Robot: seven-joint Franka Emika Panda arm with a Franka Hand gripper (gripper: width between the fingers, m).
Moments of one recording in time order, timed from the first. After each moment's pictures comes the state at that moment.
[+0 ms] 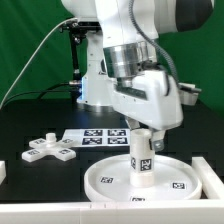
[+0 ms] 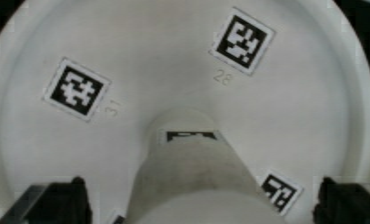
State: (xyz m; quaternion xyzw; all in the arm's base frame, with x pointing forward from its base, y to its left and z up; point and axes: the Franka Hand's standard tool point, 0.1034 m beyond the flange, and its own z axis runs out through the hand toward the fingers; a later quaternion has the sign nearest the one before) arm 0.564 0.047 0.079 -0.86 0.51 0.02 0.08
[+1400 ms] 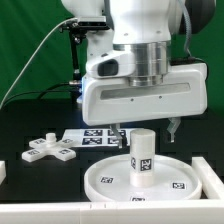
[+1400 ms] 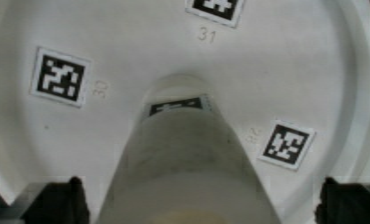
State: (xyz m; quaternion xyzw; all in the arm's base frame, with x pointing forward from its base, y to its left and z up) arm 0.565 0.046 0.074 -0.99 -0.12 -0.02 0.01
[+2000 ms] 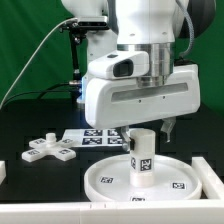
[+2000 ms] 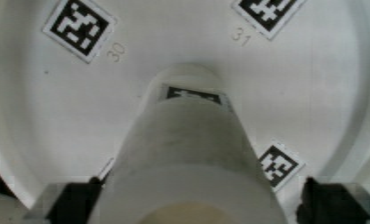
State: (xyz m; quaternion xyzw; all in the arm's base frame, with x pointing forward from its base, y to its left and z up) arm 0.567 0.045 0.074 -0.98 -0.22 -0.03 0.01
